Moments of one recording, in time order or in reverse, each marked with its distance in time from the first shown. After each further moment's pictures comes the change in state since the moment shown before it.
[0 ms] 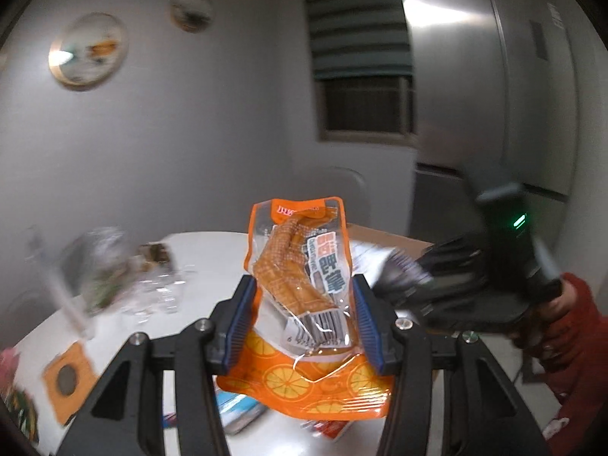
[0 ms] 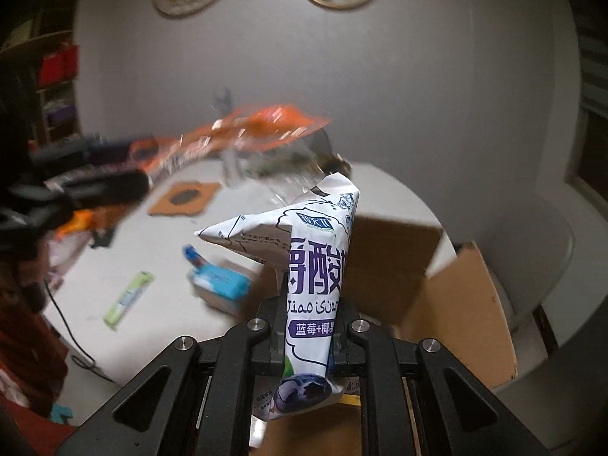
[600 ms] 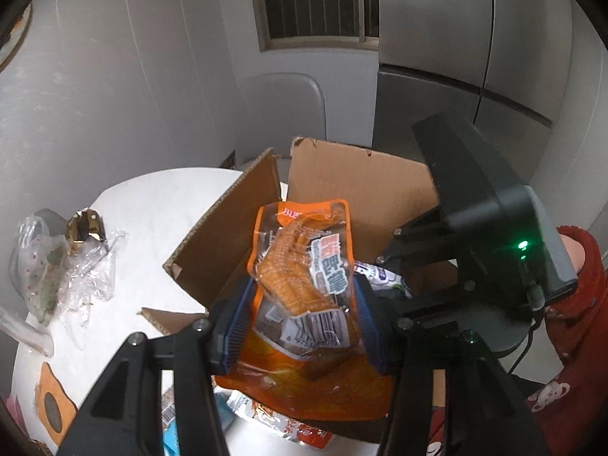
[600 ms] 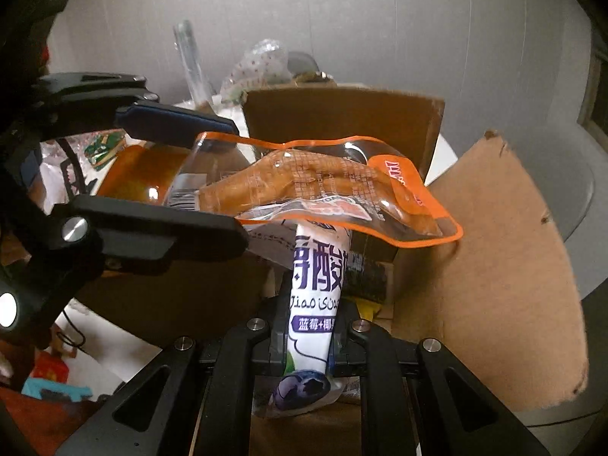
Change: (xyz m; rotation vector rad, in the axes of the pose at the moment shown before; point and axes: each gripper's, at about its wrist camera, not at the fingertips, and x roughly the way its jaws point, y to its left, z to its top) left arm 0.131 -0.028 0.007 0.111 0.363 -0.134; right arm 0.075 -0.047 -0.028 0.063 0.240 0.059
